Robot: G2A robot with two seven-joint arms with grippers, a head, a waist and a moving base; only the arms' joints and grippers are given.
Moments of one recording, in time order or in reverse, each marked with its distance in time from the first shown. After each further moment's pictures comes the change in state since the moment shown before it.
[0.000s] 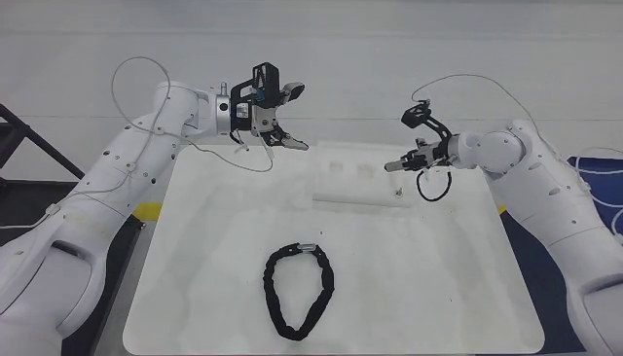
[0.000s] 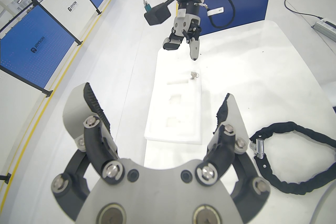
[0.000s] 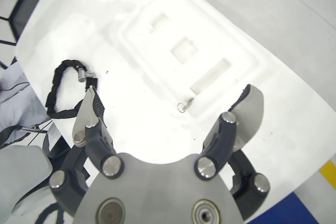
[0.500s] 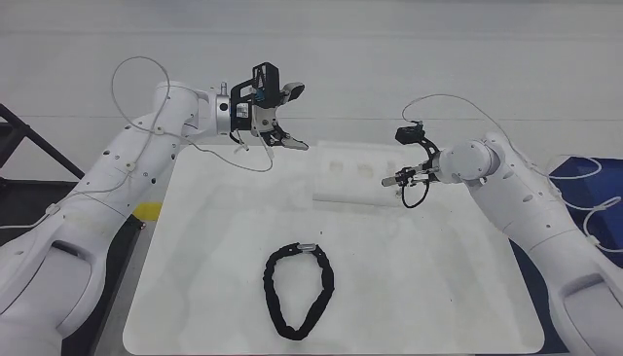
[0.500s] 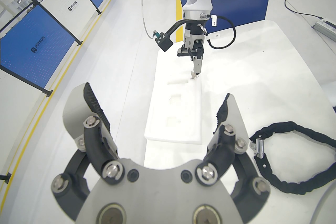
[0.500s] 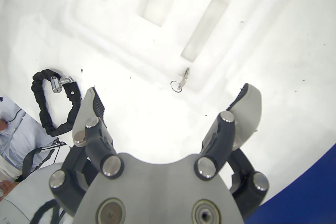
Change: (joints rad) left arm 0.000 0.000 0.000 0.000 0.000 0.000 0.000; right arm -0.029 -0.059 -0.058 0.063 0.014 0.260 0.085
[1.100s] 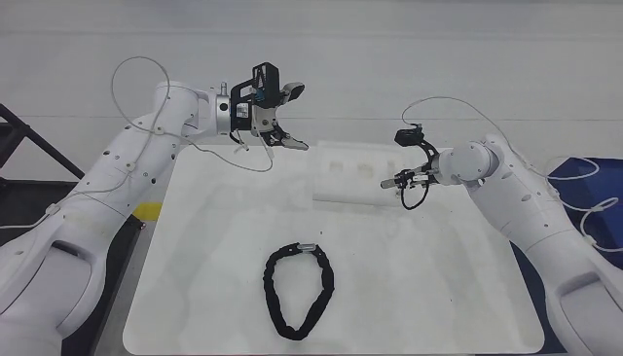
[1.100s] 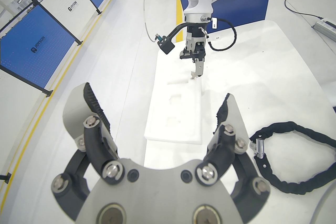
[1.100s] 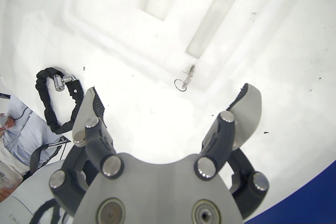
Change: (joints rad) left arm 0.000 0.000 0.000 0.000 0.000 0.000 0.000; right arm 0.000 -0.007 -0.001 0.018 0.016 -0.013 0.004
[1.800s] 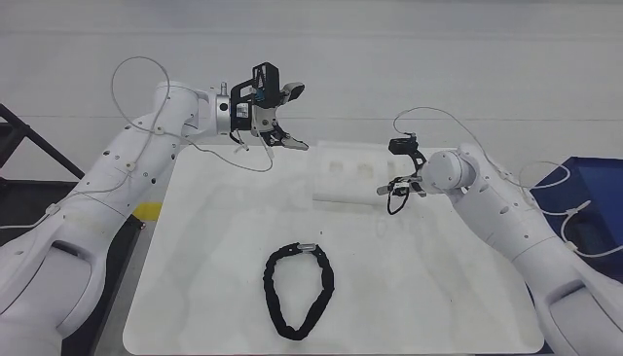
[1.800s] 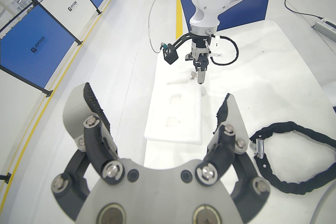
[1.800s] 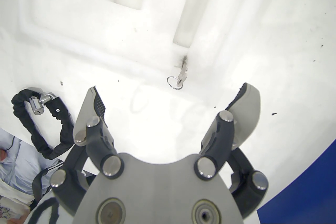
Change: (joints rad) left arm 0.000 0.000 0.000 0.000 0.000 0.000 0.000; right arm -0.051 -0.029 -0.014 -0.090 -0.132 0.288 -0.007
